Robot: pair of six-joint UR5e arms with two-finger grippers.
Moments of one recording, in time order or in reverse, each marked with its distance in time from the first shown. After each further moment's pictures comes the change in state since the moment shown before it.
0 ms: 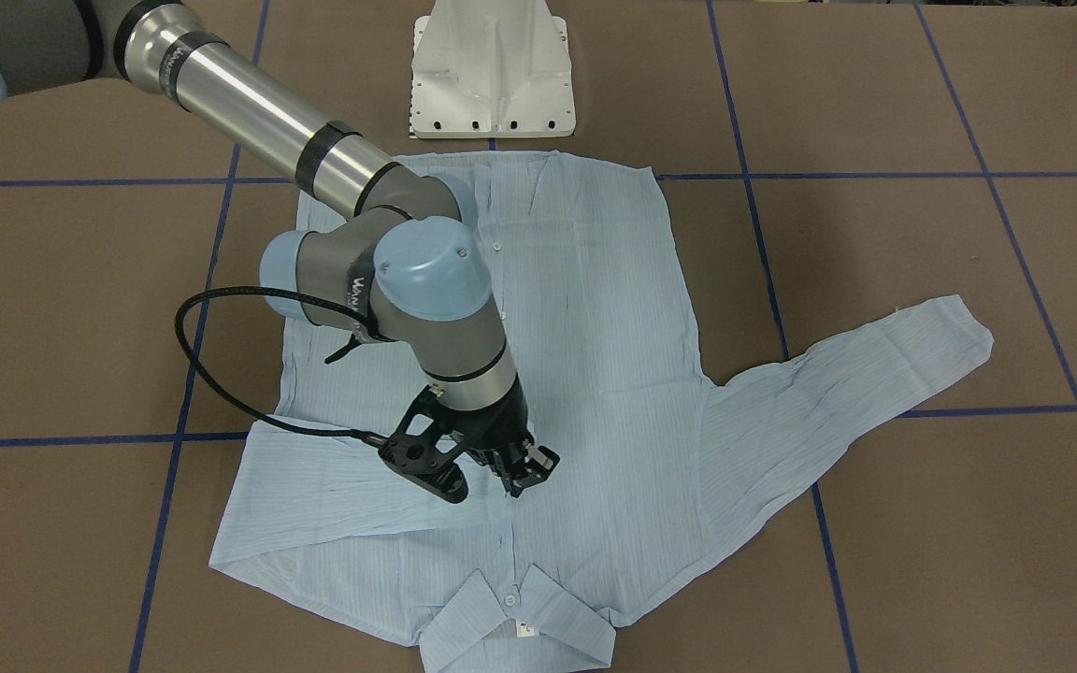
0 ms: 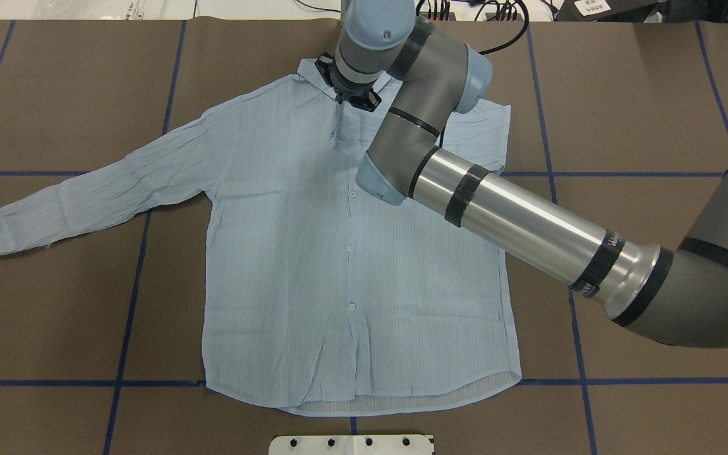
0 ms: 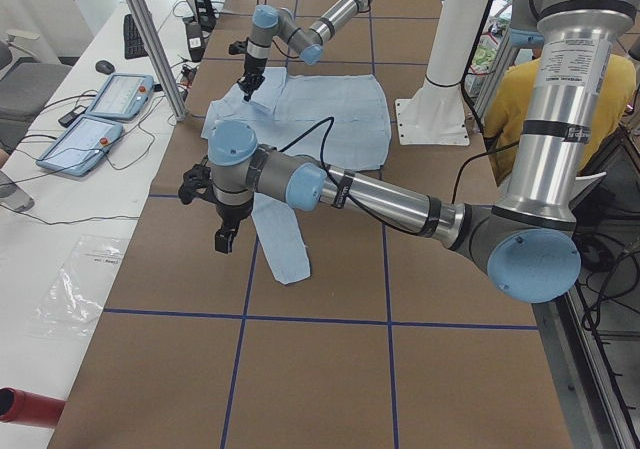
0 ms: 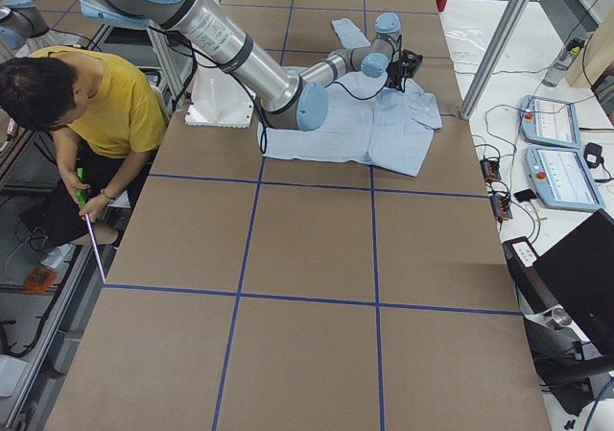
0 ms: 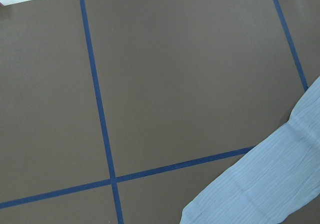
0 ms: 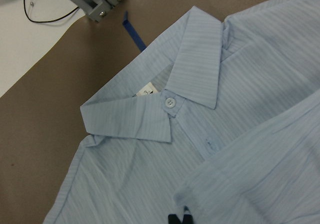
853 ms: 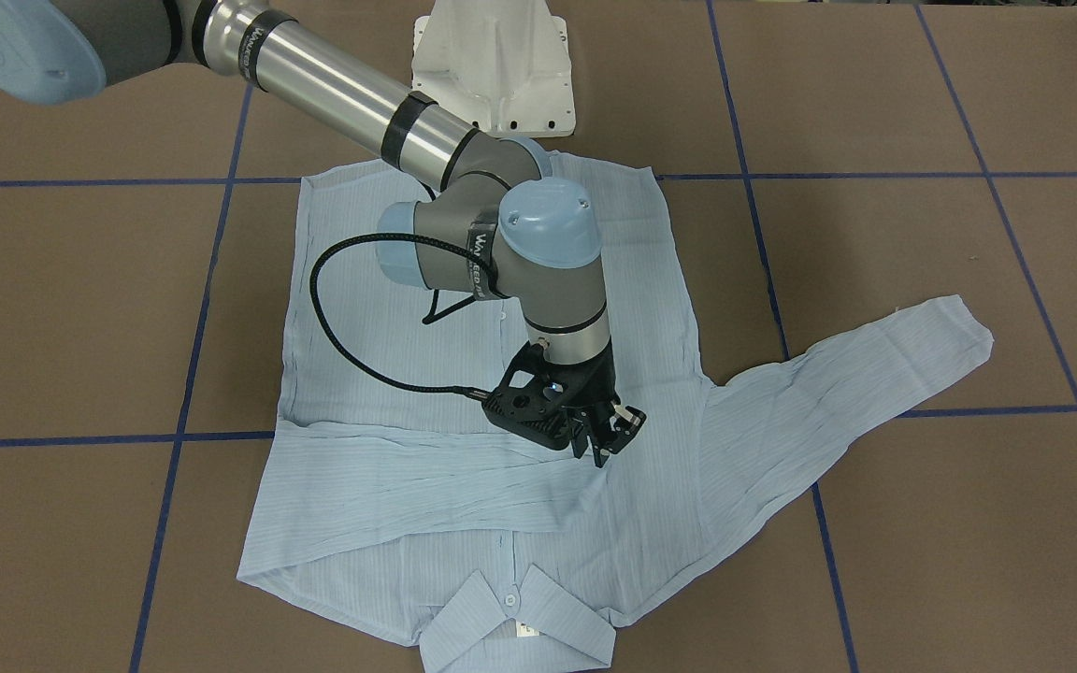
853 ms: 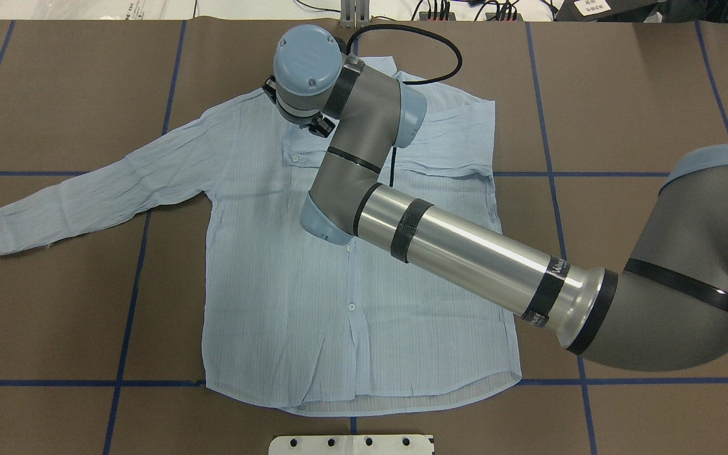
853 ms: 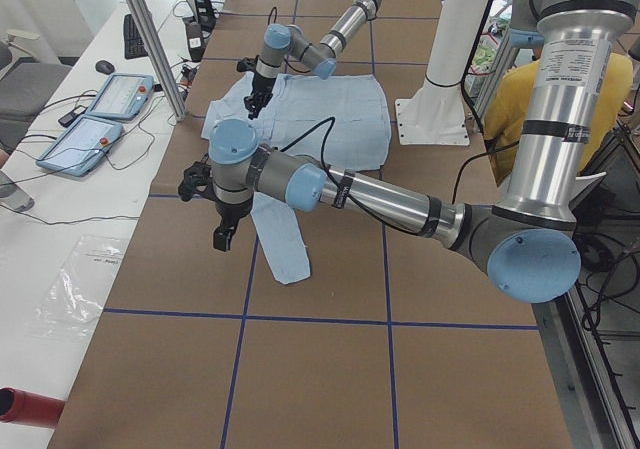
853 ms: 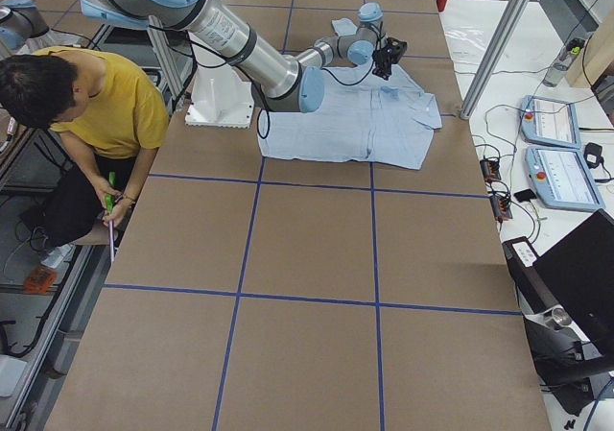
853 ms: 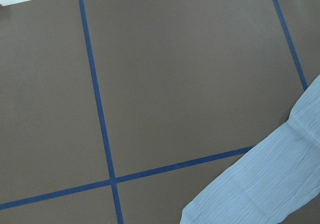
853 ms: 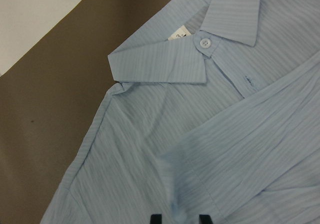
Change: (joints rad) left arm 0.004 0.003 0.003 -0.044 0.001 0.001; right arm -0.105 0.090 -0.077 0.008 -0.127 0.037
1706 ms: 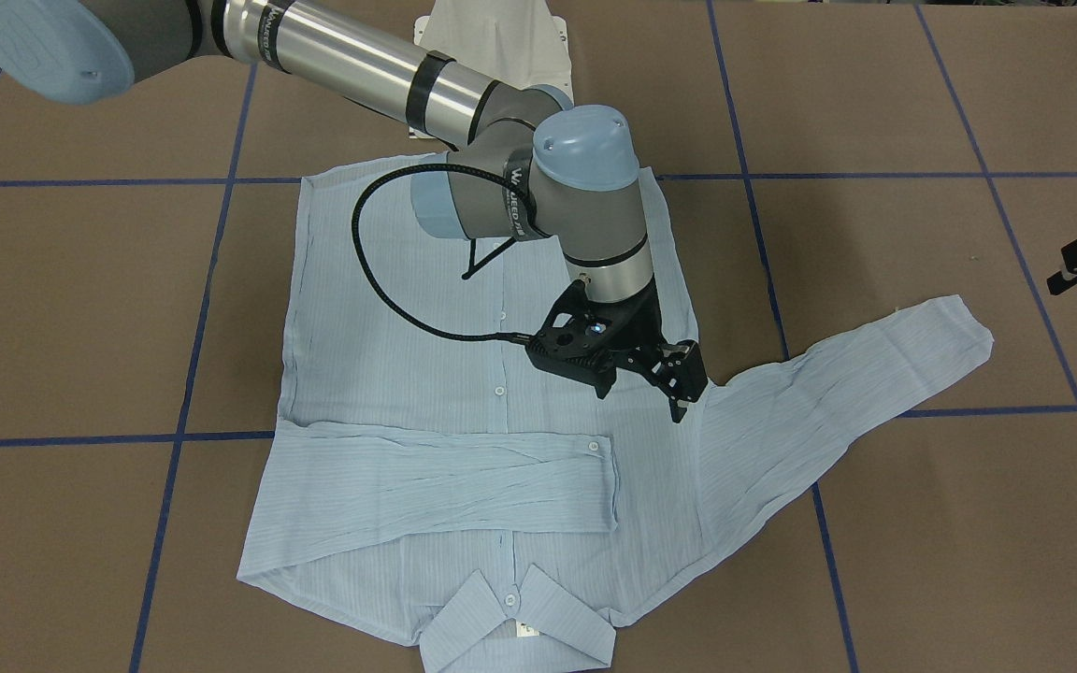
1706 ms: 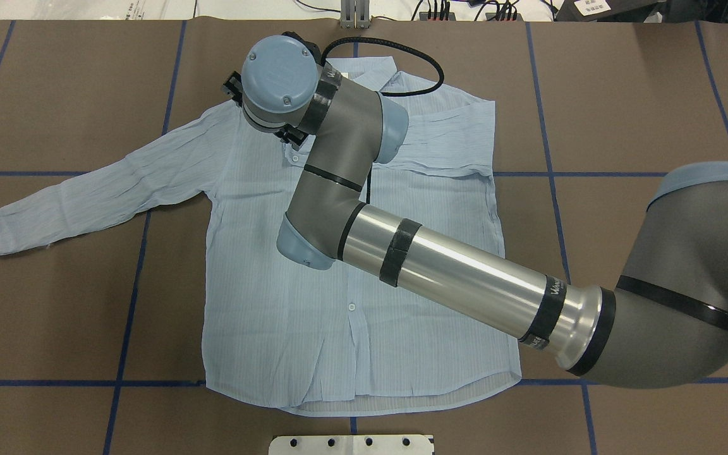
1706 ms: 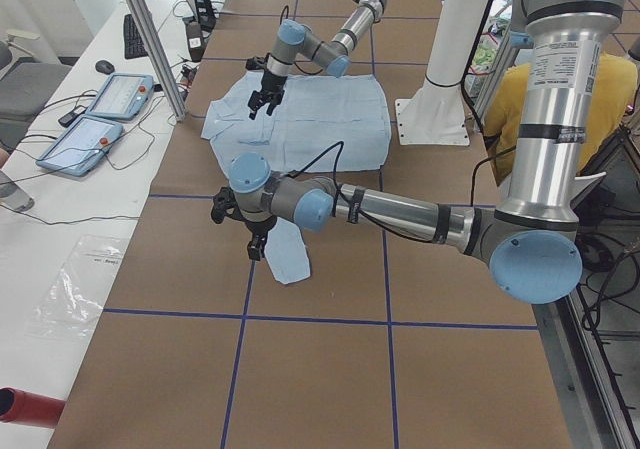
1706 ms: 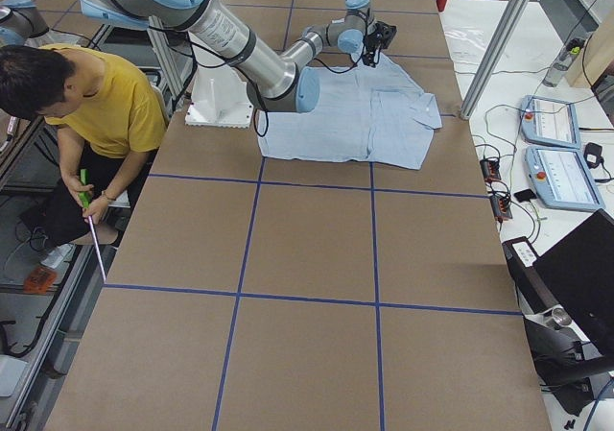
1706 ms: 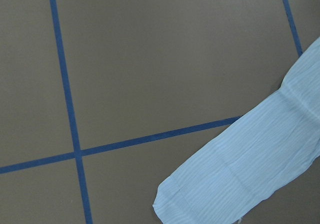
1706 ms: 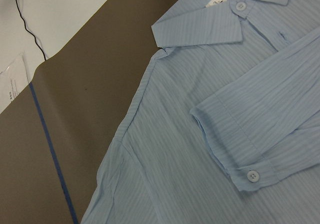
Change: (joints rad) left arm 0.177 0.072 0.050 -0.077 -0.076 -0.196; right arm -0.033 -0.031 0.153 -0.014 -0.040 0.044
